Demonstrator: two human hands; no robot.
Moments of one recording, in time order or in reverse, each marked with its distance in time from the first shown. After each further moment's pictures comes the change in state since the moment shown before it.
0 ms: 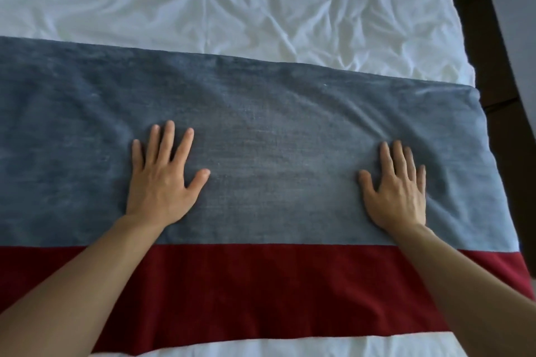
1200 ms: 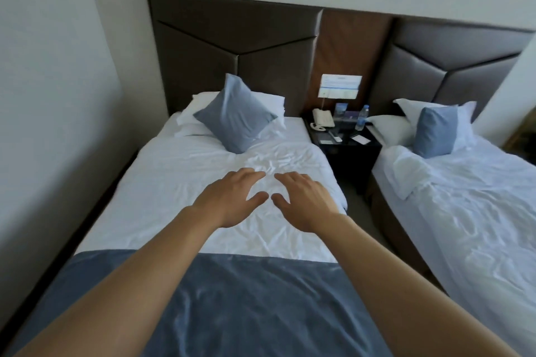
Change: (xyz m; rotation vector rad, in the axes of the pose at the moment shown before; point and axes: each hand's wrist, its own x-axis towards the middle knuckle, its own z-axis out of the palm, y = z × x) left_hand -0.052 0.132 -0.549 -0.204 0.214 0.316; right_hand -0.097 -0.173 -0.516 0.081 0.293 -0.623
